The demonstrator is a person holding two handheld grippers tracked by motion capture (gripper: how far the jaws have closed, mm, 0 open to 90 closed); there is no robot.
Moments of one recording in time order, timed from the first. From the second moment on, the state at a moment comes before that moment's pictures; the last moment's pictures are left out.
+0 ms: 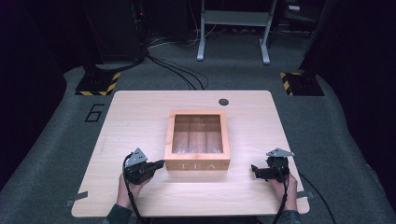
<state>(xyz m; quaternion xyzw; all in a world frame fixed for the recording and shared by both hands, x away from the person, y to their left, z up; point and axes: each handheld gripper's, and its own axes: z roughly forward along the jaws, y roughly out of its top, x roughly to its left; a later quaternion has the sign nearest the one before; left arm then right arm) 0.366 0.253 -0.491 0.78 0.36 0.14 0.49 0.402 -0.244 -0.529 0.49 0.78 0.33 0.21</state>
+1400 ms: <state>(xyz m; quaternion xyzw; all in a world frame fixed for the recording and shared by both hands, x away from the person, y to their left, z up) 0.375 0.259 -0.487 0.79 0.35 0.10 0.49 0.402 -0.245 -0.529 0.49 0.78 0.33 0.21</state>
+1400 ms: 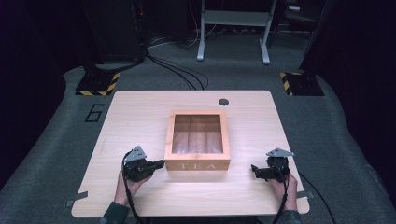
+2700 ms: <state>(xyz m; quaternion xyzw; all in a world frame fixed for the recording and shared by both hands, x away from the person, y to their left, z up) 0.378 0.253 -0.481 0.76 0.34 0.11 0.53 0.402 -0.244 -0.529 0.49 0.78 0.33 0.21</state>
